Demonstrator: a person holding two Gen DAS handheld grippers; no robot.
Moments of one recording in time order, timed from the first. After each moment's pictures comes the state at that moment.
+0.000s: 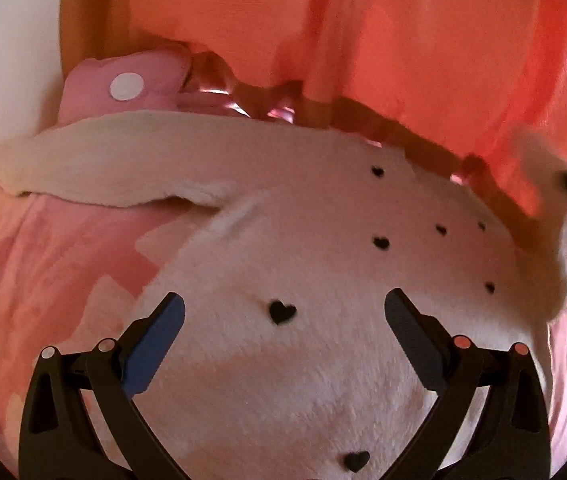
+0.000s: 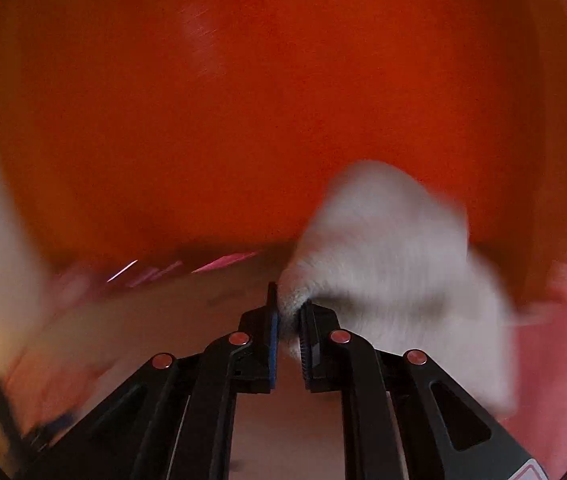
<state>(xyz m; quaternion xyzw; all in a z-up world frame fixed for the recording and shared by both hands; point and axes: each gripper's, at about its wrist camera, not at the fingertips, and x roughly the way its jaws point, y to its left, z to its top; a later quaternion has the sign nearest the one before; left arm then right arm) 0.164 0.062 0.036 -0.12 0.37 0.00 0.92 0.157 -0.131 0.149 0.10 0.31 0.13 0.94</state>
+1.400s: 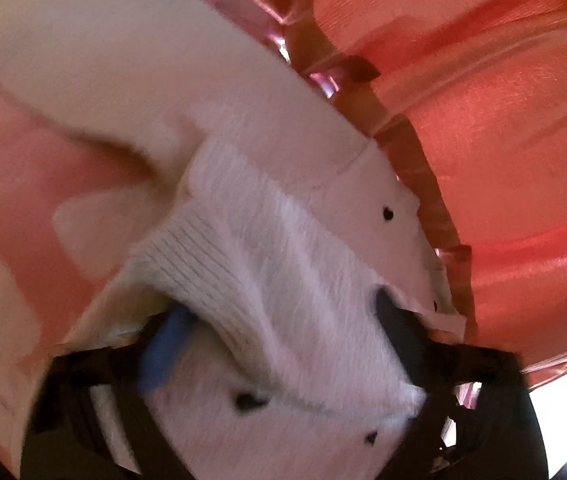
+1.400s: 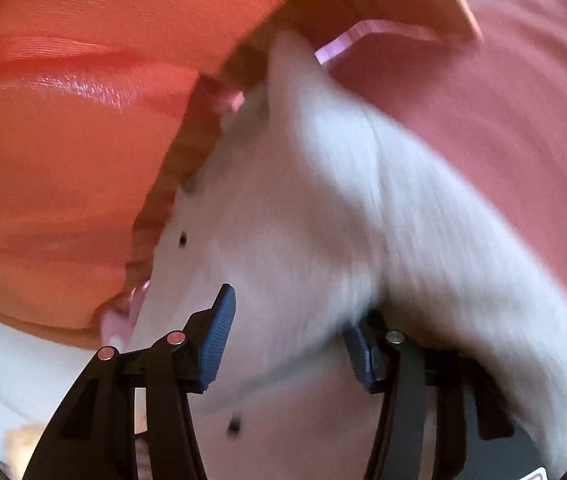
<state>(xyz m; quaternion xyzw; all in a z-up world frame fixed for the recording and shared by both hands) 0.257 0.116 -0.009 -0.38 0.44 -0.05 0.81 0.135 -0.289 0.019 0.45 0.37 0.02 0.81</state>
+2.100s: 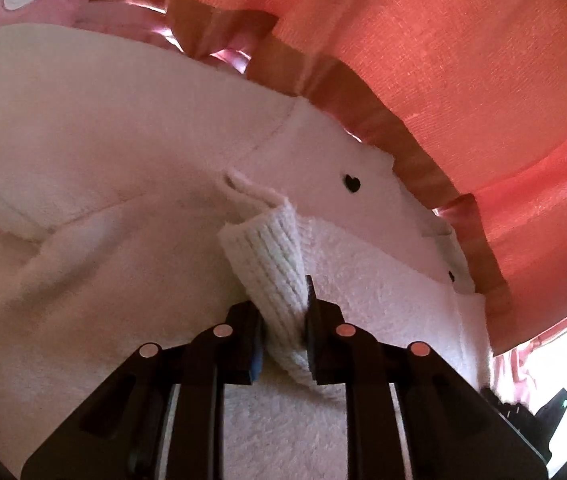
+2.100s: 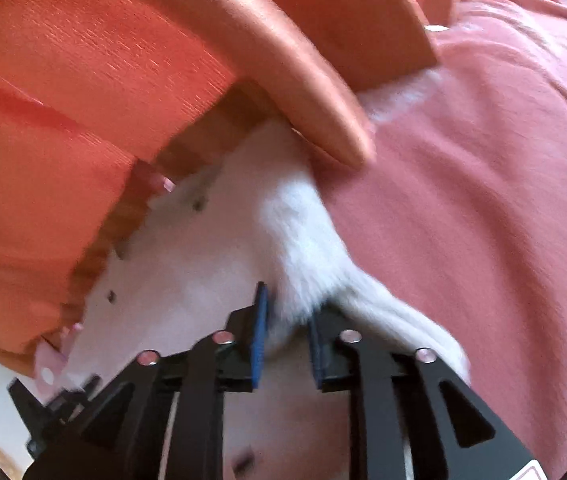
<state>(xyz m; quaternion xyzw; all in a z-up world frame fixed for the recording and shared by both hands) 0.297 0.045 -0.017 -0.27 0.43 -0.10 0.86 0.090 -0.345 0.035 0.39 0.37 -0.12 0.83</state>
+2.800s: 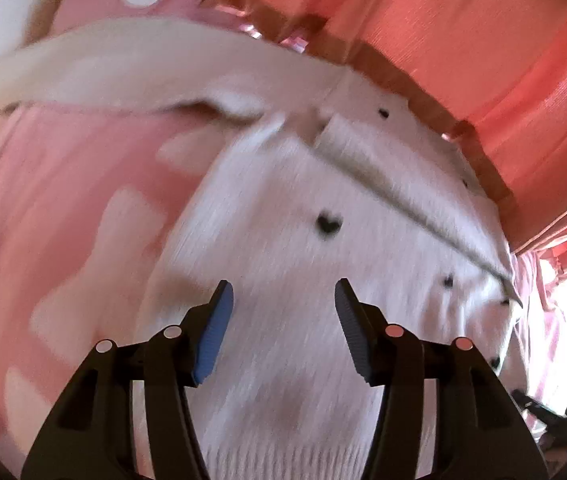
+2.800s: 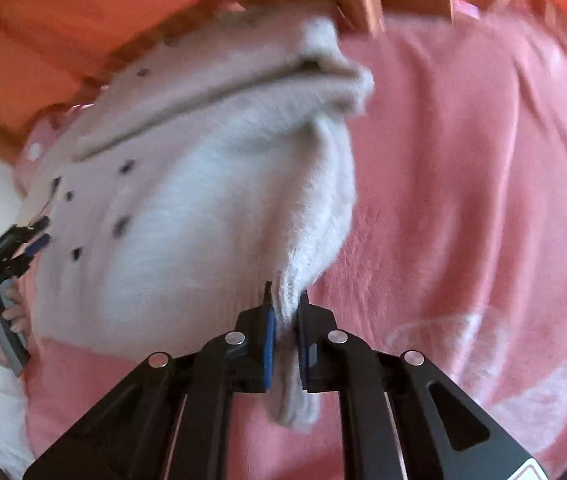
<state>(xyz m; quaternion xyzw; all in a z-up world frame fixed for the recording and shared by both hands) 0.137 0.122 0.016 -0.19 0.49 -0.07 0.85 -0.073 -0.301 0.078 0.17 0.54 0.03 0.83</state>
